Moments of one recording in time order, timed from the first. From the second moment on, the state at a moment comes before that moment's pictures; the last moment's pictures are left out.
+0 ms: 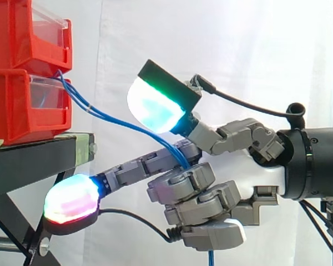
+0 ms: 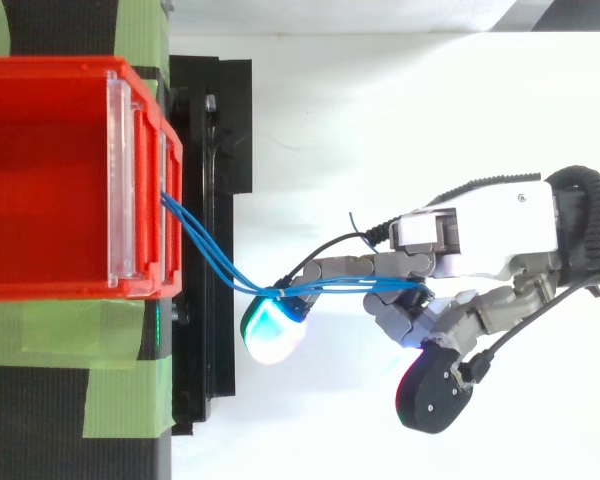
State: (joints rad) arm 0.18 -2.03 -1.83 -2.47 -1.50 0.00
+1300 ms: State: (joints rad) arm 0.18 -2.03 -1.83 -2.47 -1.50 0.00
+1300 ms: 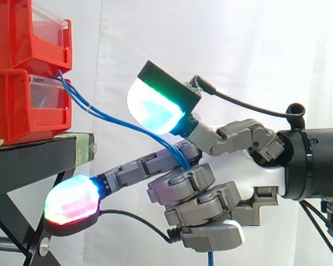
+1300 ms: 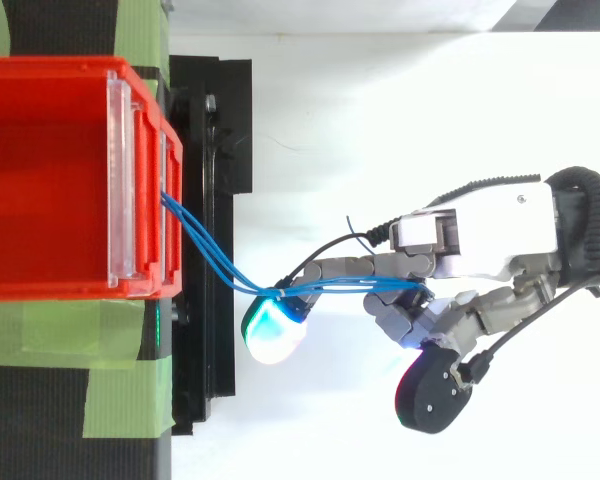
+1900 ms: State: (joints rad) arm 0.18 -2.03 -1.83 -2.47 -1.50 0.00
